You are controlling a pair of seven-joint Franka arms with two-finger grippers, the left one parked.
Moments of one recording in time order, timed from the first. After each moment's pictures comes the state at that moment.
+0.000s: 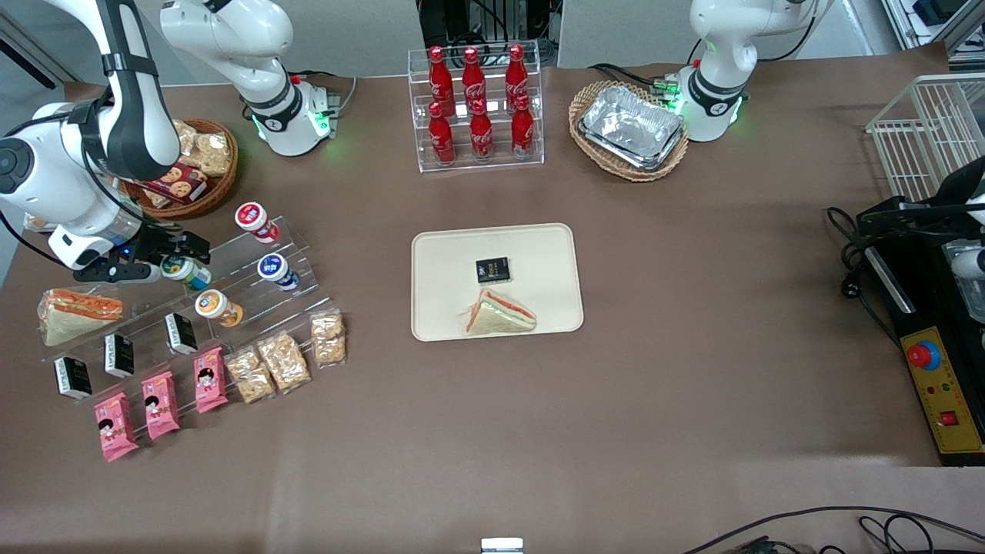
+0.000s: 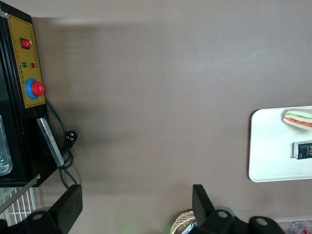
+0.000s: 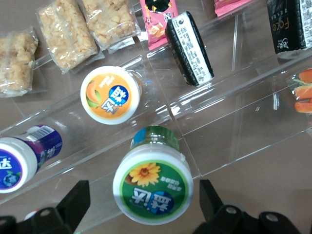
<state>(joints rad) -0.13 -0.15 -0.04 -2.39 -0.02 2.19 -0.16</state>
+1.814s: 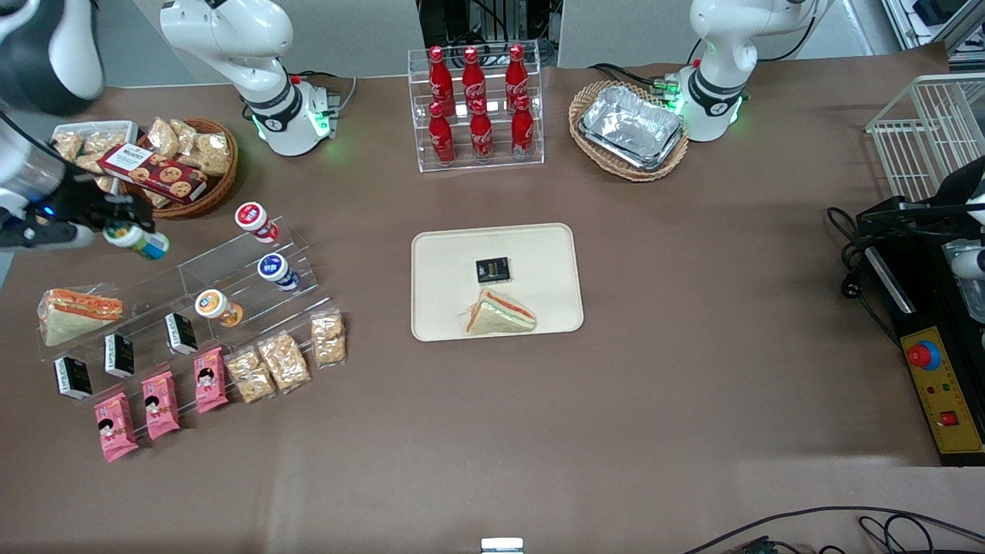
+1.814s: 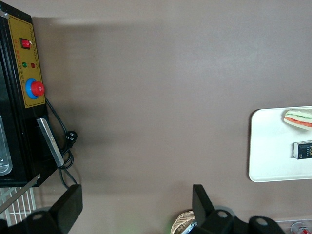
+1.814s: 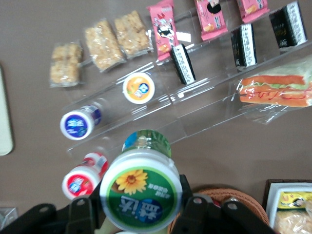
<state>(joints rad) -0.13 -0.24 -0.01 -2.05 -0.02 1.73 -0.17</state>
